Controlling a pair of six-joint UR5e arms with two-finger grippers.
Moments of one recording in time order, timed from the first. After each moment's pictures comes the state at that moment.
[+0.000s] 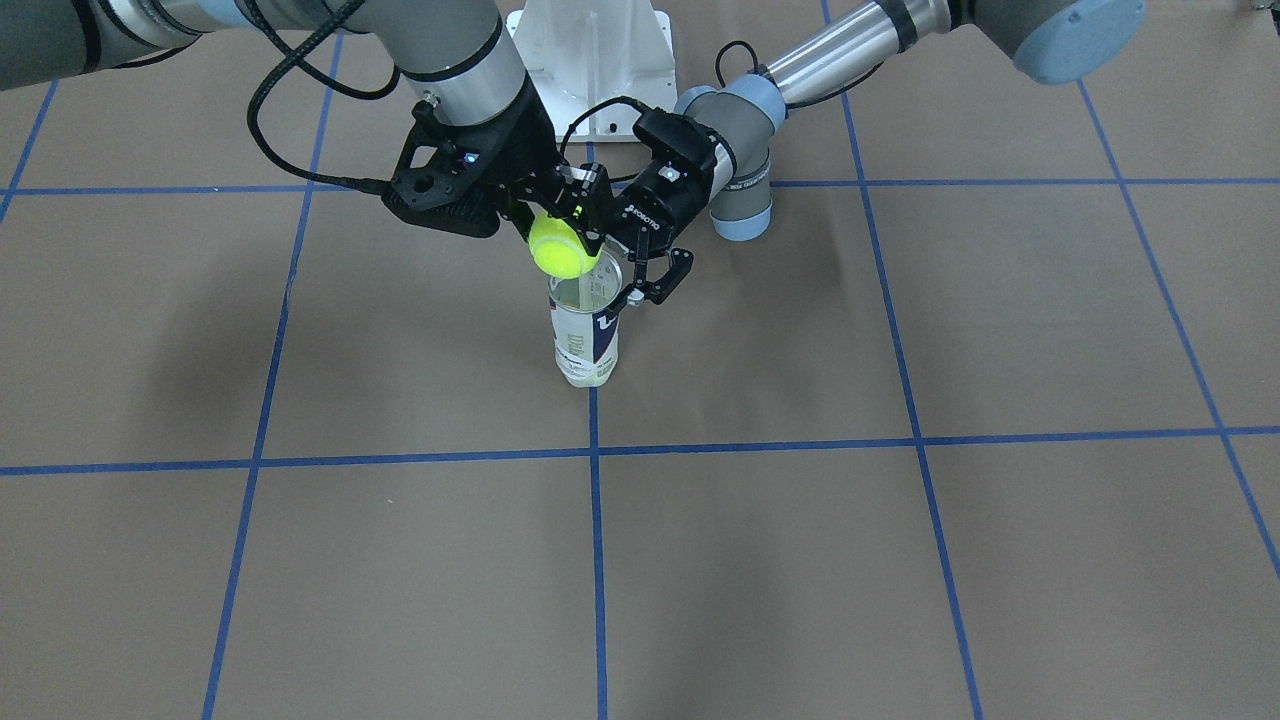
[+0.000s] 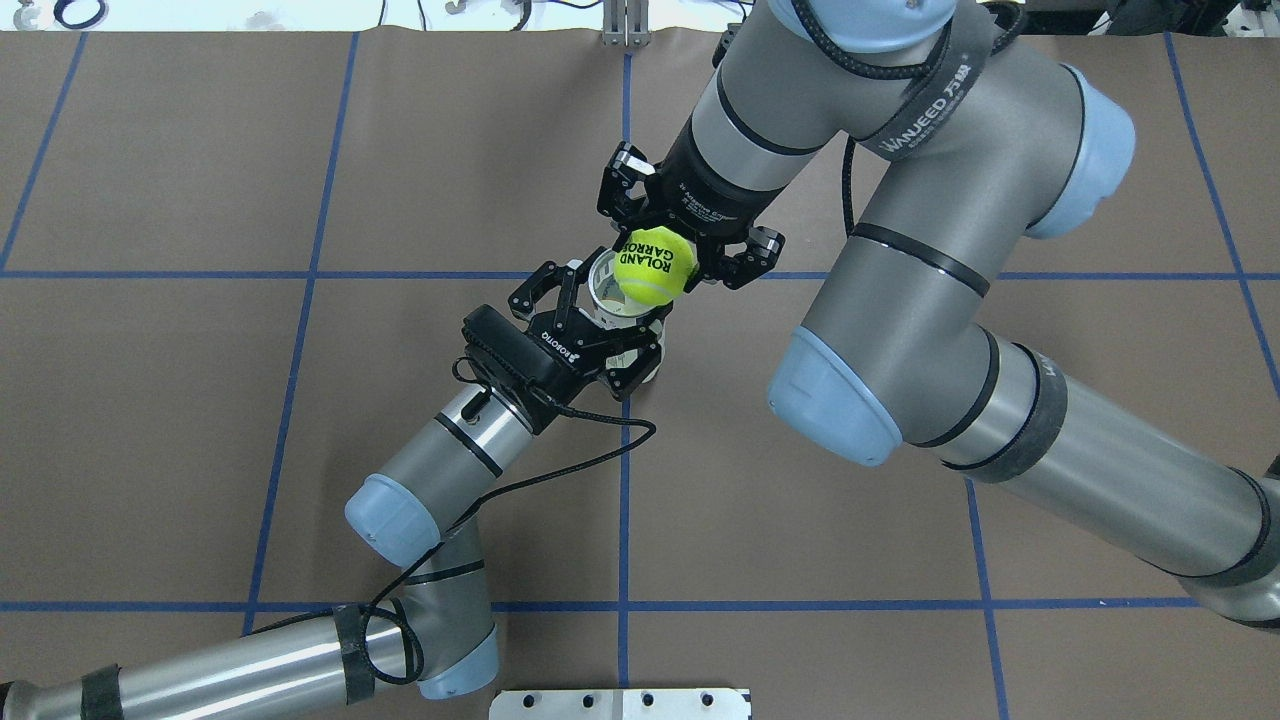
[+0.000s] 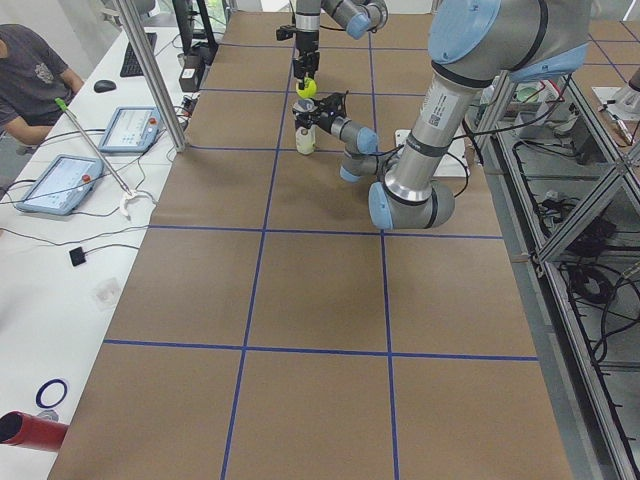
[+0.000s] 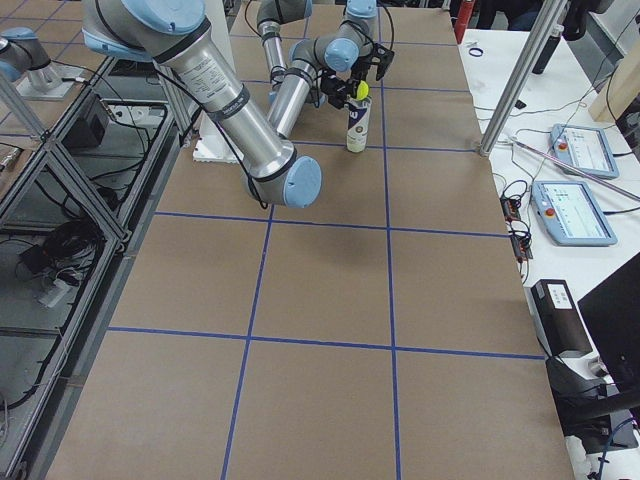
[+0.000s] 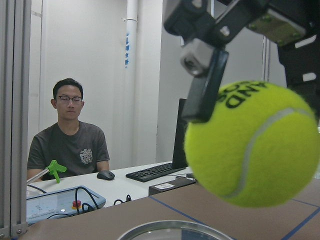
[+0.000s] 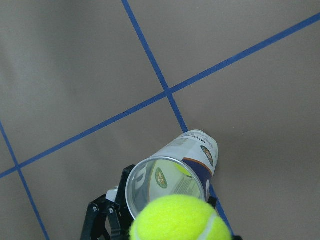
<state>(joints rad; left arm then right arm) -0.30 -2.29 -1.16 -3.43 -0.94 -0.30 0.71 -0.74 1.77 -1.64 2.11 1.61</state>
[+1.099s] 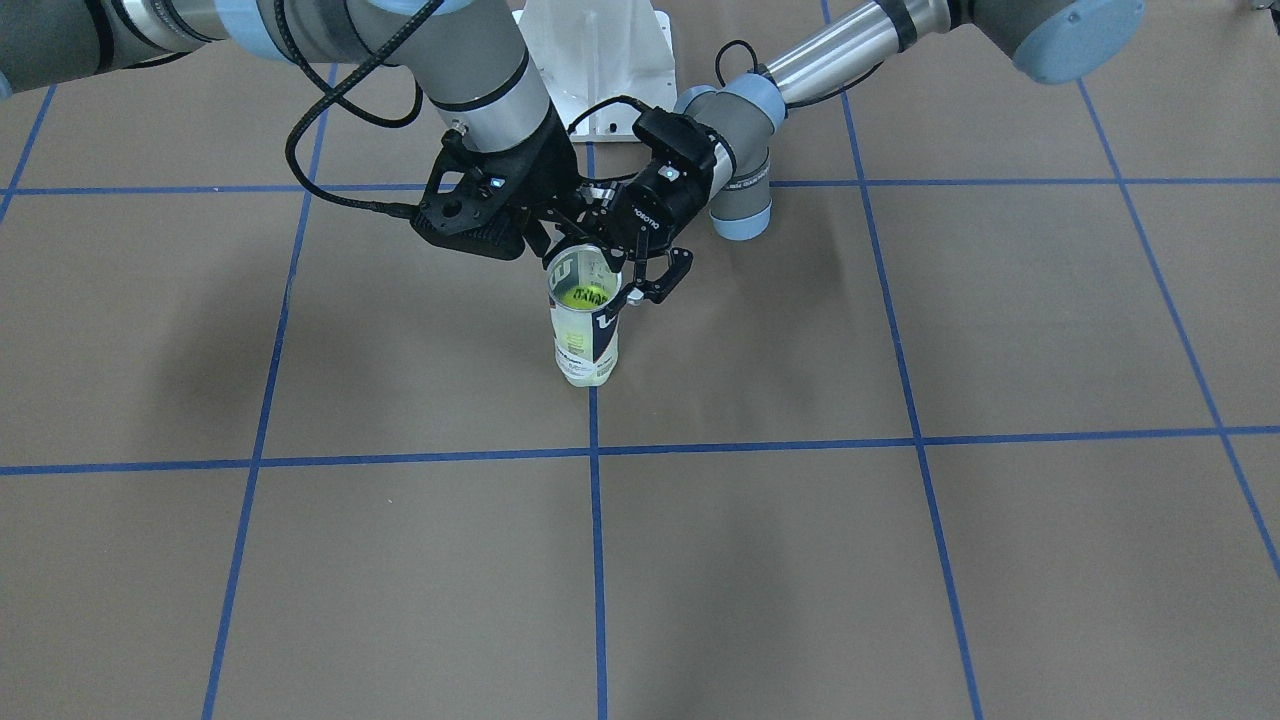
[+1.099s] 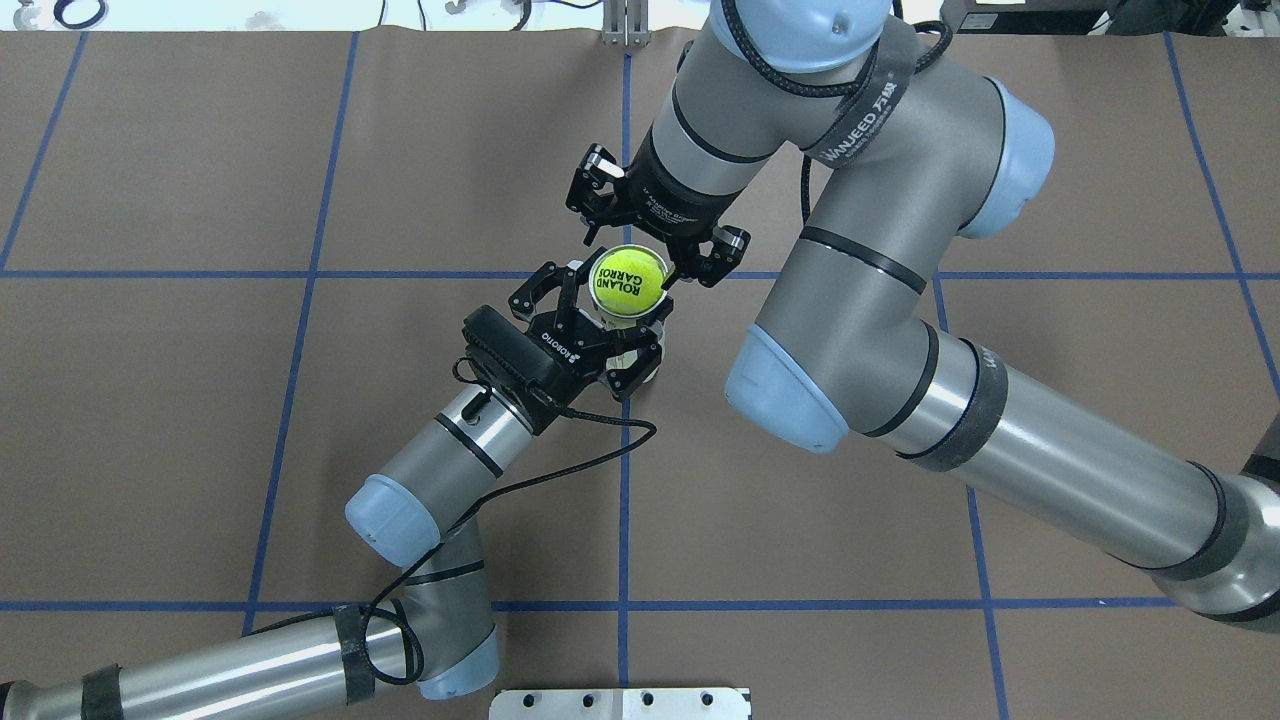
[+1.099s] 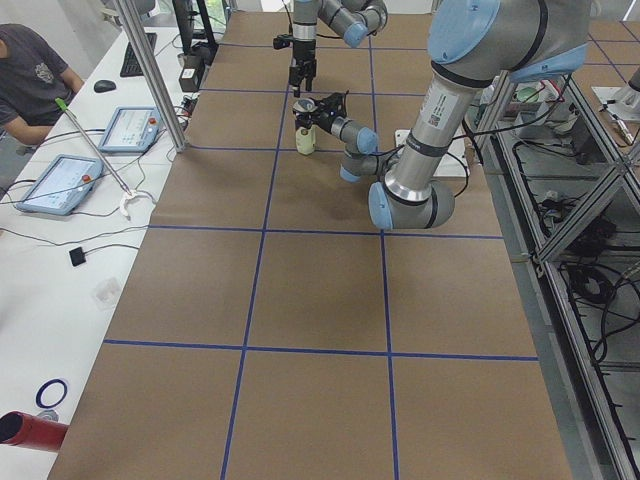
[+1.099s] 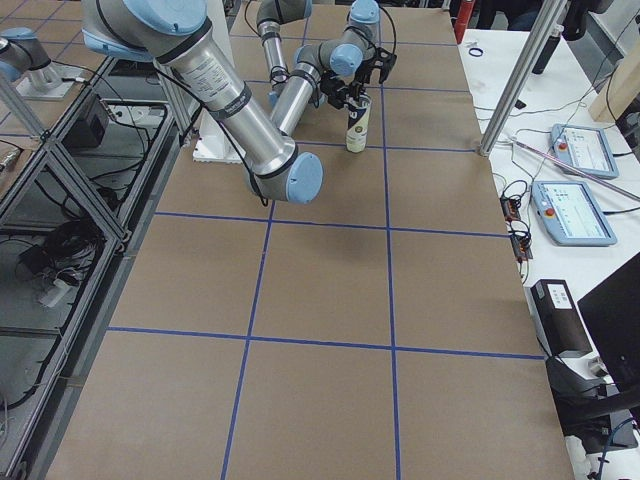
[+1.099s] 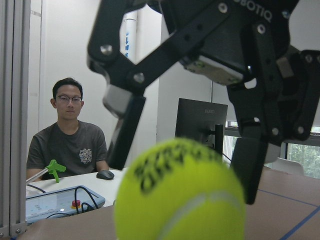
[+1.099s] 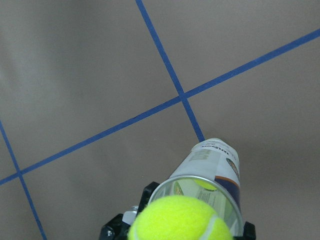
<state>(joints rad) -0.30 -2.29 -1.16 -3.43 -0.94 -0.30 0.70 -0.73 1.74 -1.60 2.10 1.63</state>
